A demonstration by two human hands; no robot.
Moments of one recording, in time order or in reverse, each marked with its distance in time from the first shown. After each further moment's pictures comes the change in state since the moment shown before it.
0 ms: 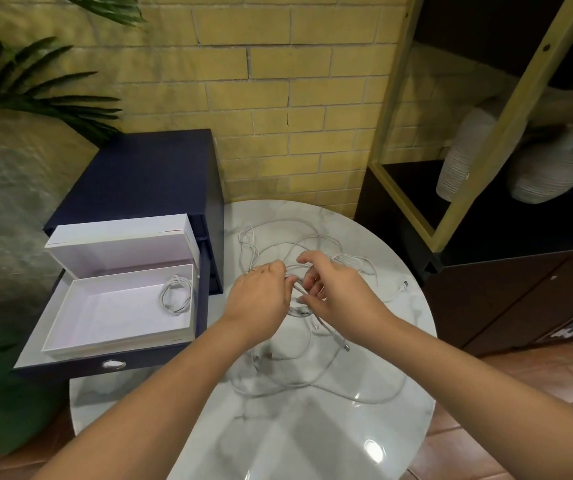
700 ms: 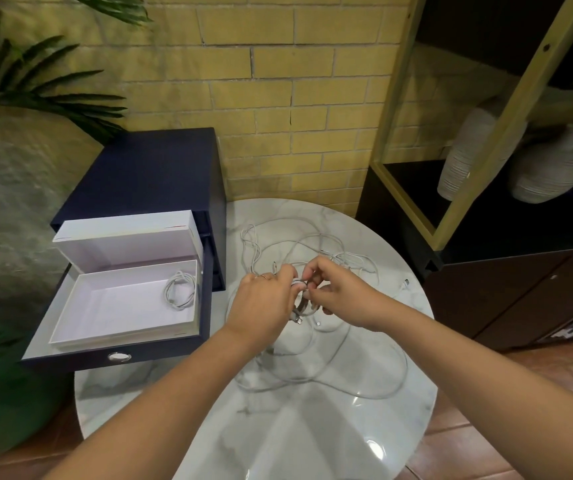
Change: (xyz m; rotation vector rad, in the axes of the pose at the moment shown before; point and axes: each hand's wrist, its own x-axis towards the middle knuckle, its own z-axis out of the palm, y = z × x) left_hand -0.011 -0.005 0.017 0.096 0.091 0.125; right_hand 0.004 0.009 -0.001 0.495 -0.264 0.261
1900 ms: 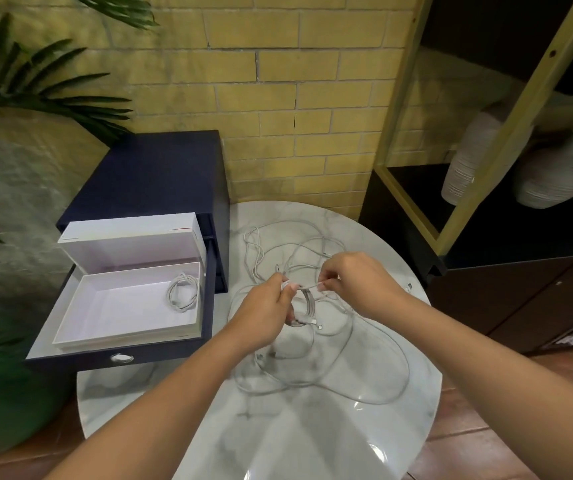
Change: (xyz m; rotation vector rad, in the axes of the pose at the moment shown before) left_hand -0.004 -0.001 -0.010 -0.740 -0.190 -0.298; right_hand 0.011 -0.011 -0.023 -0.786 0.172 -0.052
